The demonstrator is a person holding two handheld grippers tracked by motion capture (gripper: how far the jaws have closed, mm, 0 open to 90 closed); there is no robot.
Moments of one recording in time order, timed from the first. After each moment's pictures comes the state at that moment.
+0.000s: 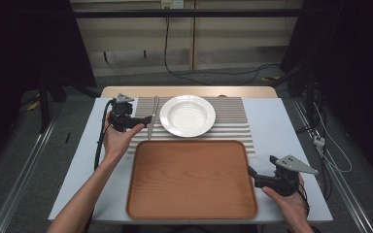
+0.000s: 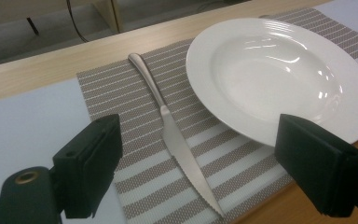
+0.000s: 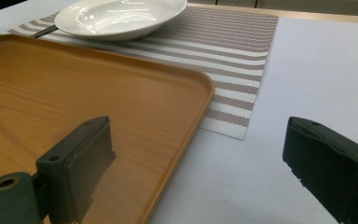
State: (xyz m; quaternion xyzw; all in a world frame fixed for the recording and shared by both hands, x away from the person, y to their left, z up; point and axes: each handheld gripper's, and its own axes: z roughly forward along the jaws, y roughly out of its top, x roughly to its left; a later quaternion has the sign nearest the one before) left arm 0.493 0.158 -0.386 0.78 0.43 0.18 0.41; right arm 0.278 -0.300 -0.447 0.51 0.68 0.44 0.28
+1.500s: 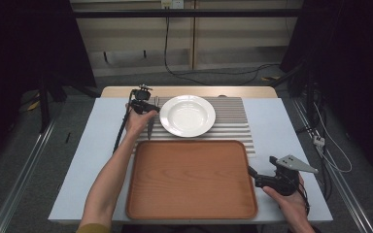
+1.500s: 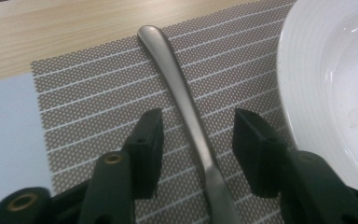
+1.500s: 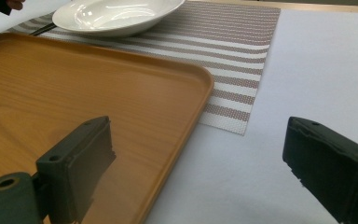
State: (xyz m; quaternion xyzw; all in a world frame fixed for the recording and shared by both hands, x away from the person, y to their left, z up) left arm 0.607 0.115 -0.454 0.80 0.49 0.14 0.32; right arm 0.280 -0.303 -0.451 0.51 0.69 0.44 0.27
